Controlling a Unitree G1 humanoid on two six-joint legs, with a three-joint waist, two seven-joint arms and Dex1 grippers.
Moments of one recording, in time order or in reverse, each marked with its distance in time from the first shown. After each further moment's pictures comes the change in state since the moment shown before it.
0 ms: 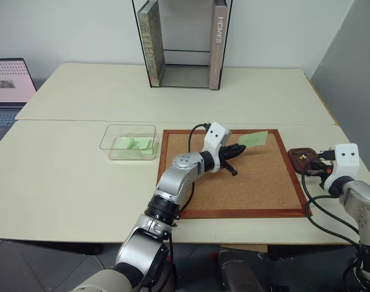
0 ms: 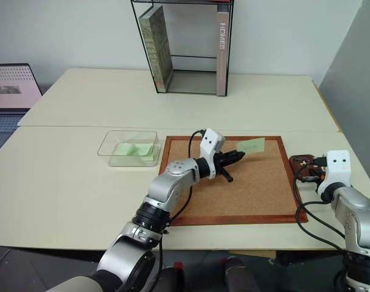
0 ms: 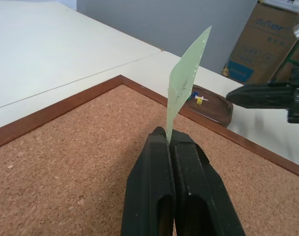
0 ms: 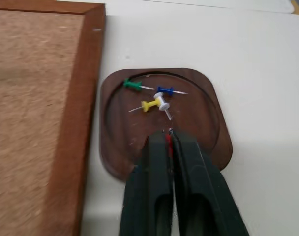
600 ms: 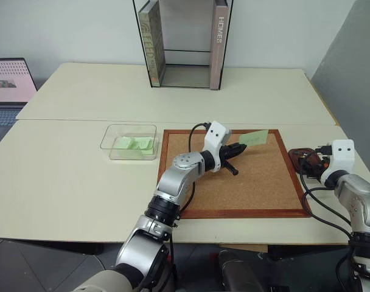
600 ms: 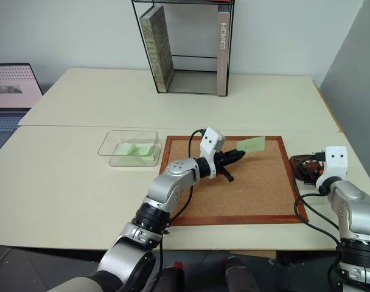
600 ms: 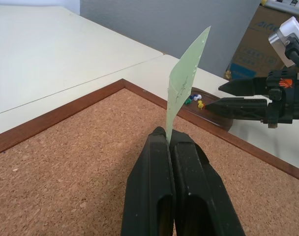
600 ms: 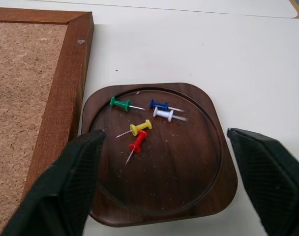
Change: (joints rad) left arm 0.002 -0.001 0.000 -0.012 0.000 0.001 0.013; right arm -0.050 0.005 0.038 0.125 -0.051 -0.096 0.014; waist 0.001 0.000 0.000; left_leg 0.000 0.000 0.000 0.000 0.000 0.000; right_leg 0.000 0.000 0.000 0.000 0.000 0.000
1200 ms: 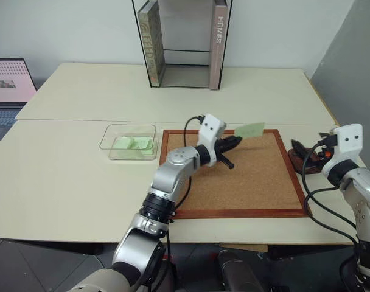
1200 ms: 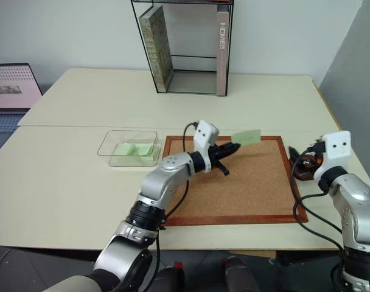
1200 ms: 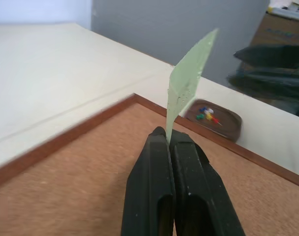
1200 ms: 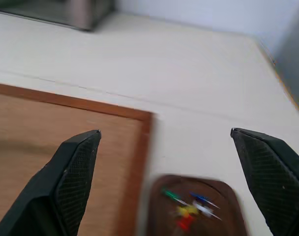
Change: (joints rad) left arm -0.020 0.081 0.060 -0.113 -0.013 0.046 0.030; right arm 0.073 -0.022 0.003 -0.348 0.116 -0.130 0.201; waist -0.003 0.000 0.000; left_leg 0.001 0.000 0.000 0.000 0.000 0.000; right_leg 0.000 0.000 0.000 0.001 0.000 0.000
